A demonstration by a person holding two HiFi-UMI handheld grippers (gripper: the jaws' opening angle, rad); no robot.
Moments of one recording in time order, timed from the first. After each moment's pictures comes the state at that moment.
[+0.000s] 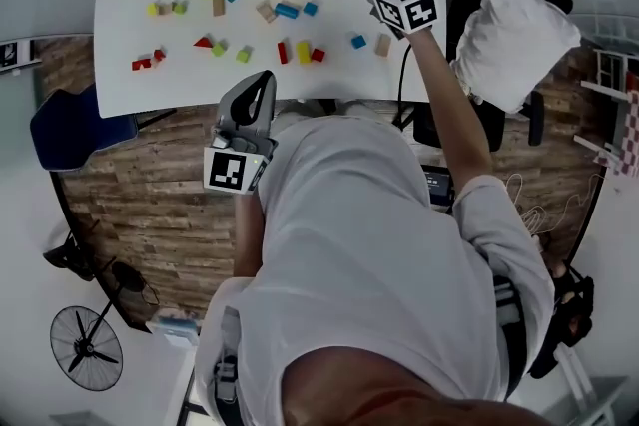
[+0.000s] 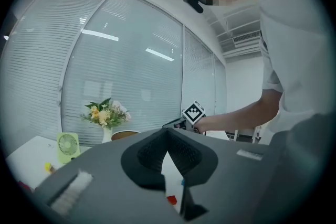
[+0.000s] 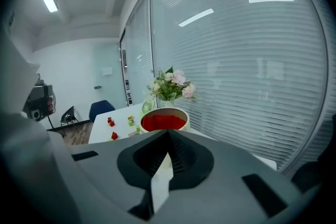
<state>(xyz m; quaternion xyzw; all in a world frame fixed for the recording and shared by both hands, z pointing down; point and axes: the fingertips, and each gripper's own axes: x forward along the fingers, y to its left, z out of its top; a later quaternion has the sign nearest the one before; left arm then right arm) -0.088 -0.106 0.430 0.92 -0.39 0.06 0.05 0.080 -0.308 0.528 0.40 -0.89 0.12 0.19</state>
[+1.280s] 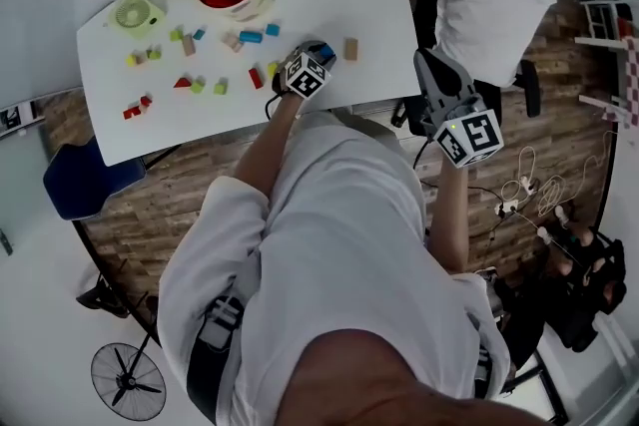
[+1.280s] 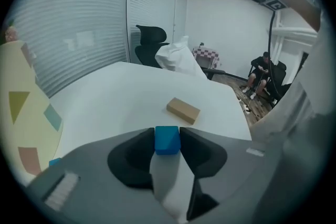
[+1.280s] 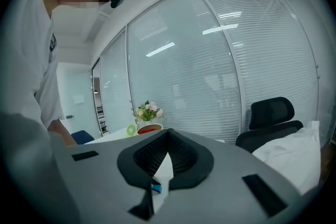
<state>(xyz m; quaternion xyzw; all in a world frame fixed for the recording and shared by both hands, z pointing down) 0.128 -0.149 0.768 0.90 -0.09 0.42 0.05 0.240 -0.085 0.438 0.58 -0.81 0.13 0.04</state>
